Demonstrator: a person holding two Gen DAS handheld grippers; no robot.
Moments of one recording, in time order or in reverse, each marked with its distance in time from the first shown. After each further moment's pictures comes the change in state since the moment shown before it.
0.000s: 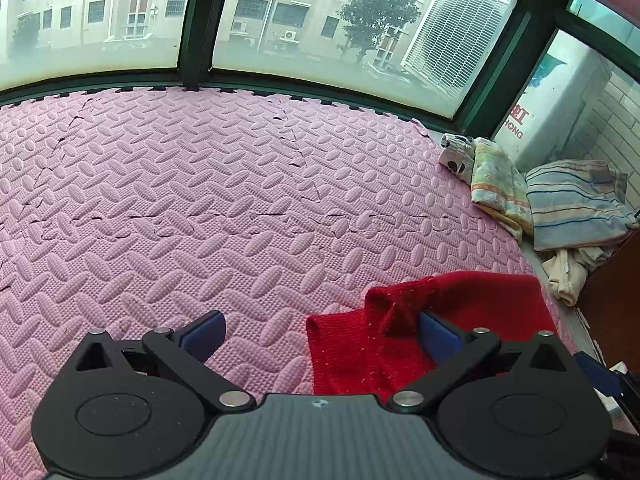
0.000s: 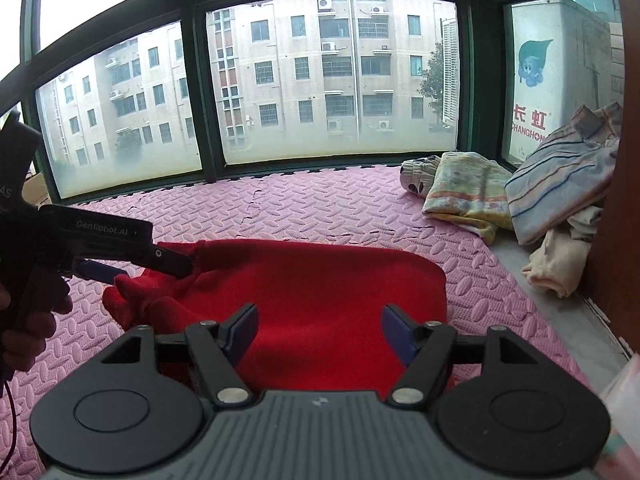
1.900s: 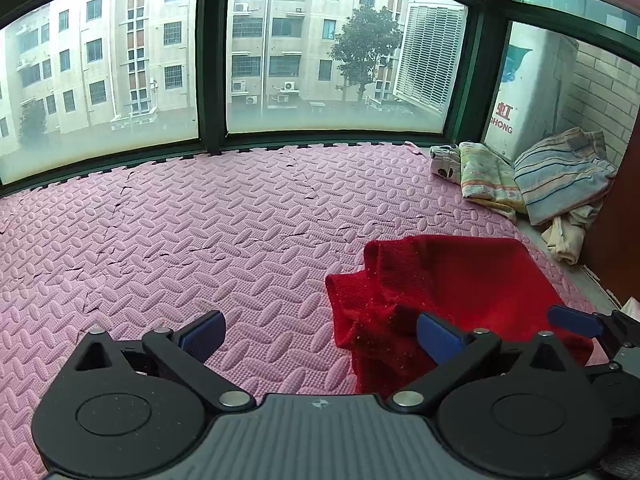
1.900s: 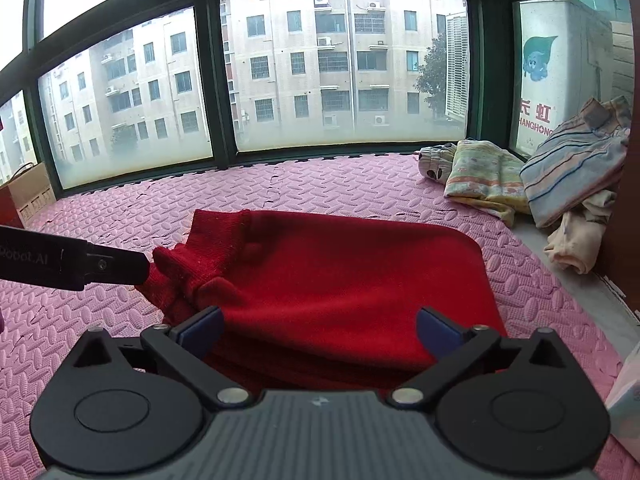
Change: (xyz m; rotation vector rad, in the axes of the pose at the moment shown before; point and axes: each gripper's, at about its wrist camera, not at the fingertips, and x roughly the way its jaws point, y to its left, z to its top) left arm -0.074 -0.023 -0.050 0.192 -0.148 0.133; right arm -0.004 0.041 -0.025 -0.006 0.012 -0.026
